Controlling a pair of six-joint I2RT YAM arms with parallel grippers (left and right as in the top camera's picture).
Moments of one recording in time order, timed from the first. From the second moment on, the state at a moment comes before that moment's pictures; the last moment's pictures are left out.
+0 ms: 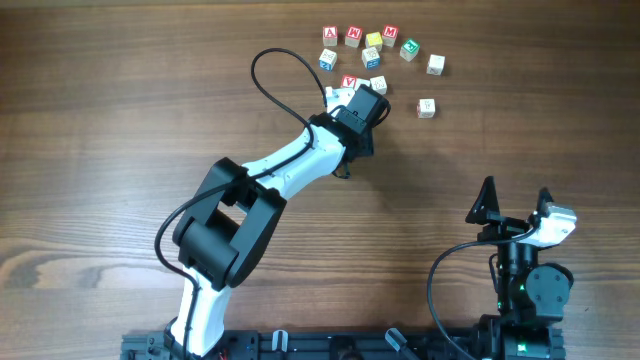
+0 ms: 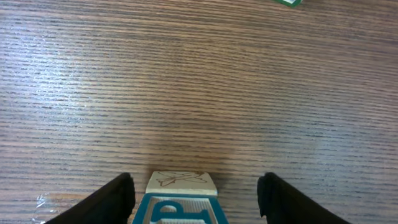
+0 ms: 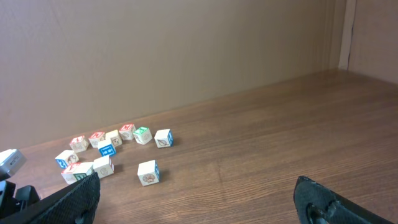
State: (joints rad) left arm -0.67 2.12 1.46 -0.48 -0.24 -0.70; right arm -0.09 0.04 0.01 0.01 0.05 0.21
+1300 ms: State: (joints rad) left arm -0.67 2.12 1.46 -0.51 -0.24 -0.69; right arm -0.09 0.04 0.01 0.01 0.05 0.21
